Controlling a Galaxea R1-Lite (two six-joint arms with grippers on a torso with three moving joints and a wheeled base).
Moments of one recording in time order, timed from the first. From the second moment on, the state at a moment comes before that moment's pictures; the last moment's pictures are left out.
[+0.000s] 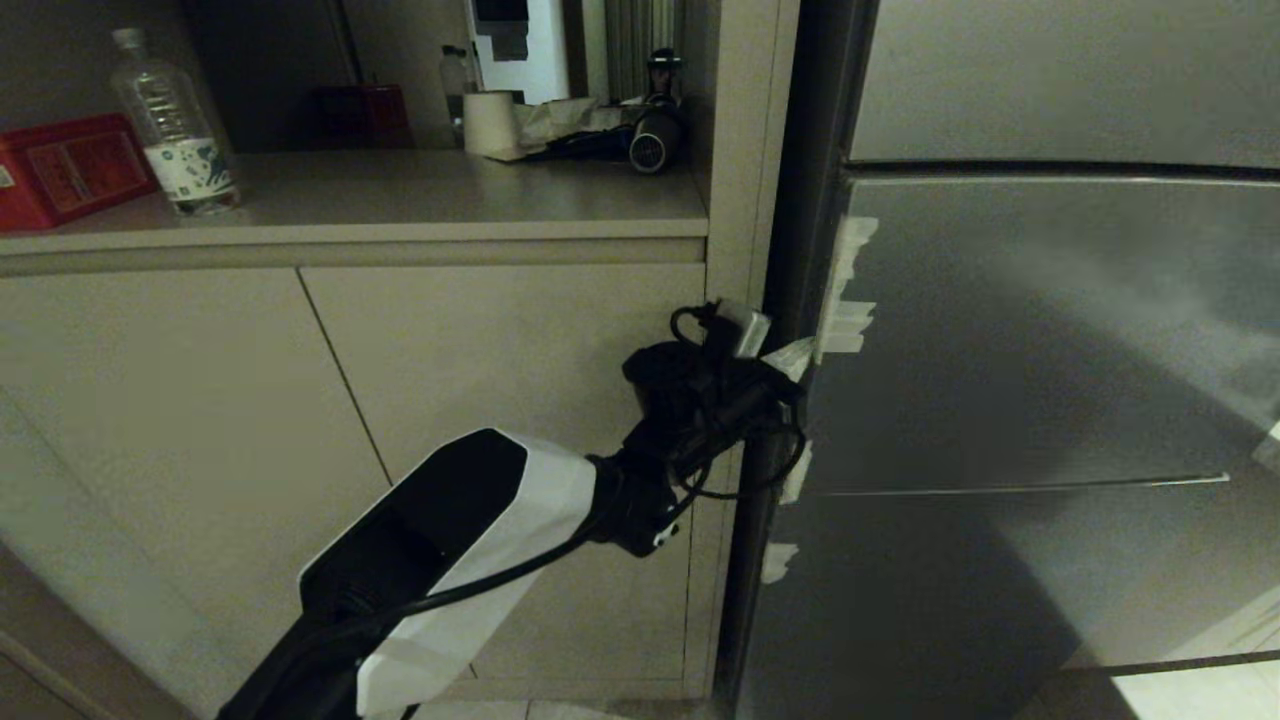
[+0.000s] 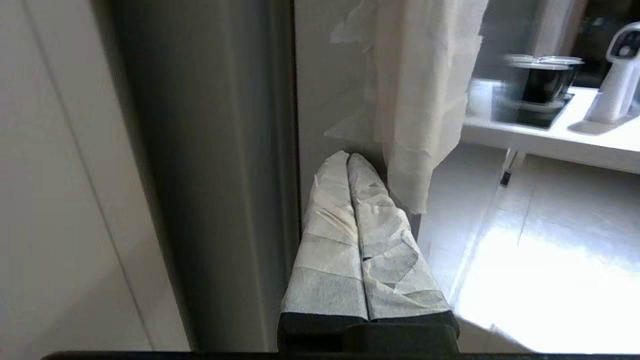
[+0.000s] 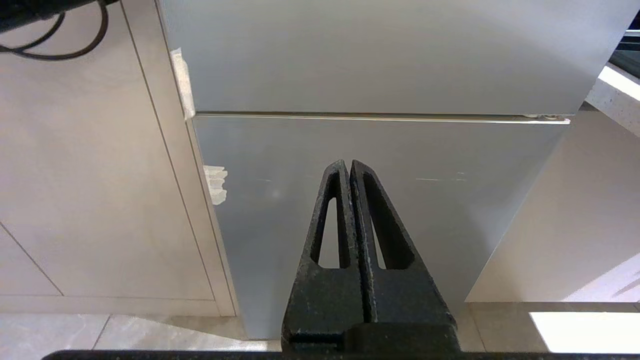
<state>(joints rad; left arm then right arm) -0.79 2.63 -1.91 -1.05 -0.30 0.02 0.00 0.00 0.00 -0.08 -0.01 -0.02</state>
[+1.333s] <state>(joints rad) -0.82 2.46 -1.53 -1.14 -0.15 0.02 0.00 0.00 0.00 -0.06 0.00 -0.04</state>
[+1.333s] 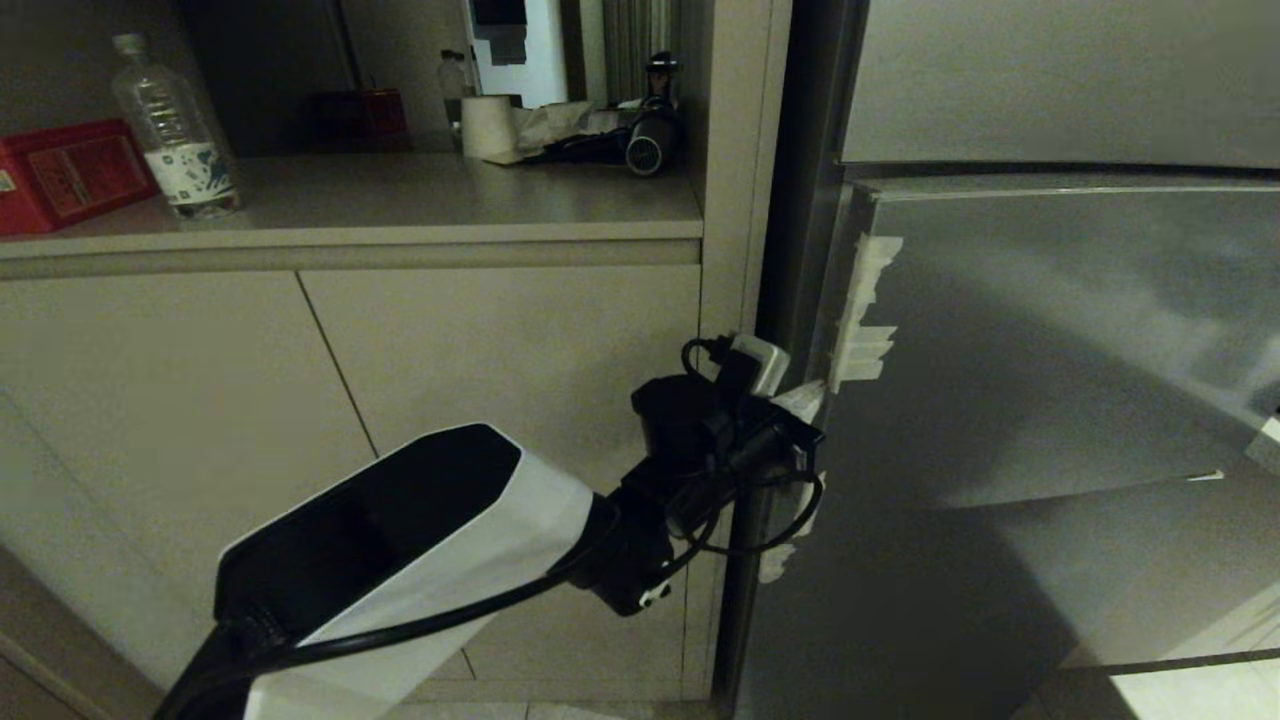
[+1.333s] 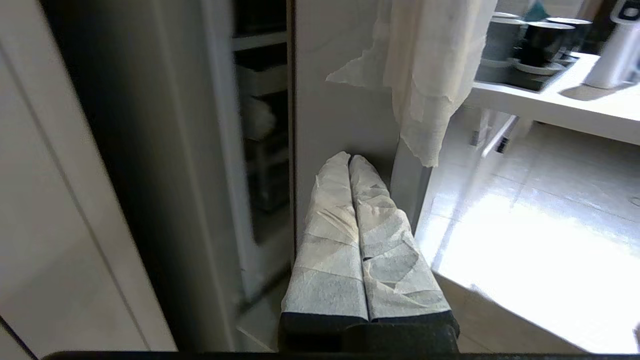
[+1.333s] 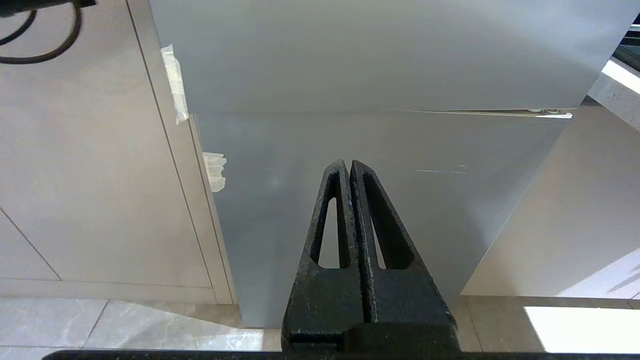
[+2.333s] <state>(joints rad) -0.97 2.31 -1.27 -1.24 -0.14 0.03 0.00 0.02 0.00 -0.06 0.00 -0.04</state>
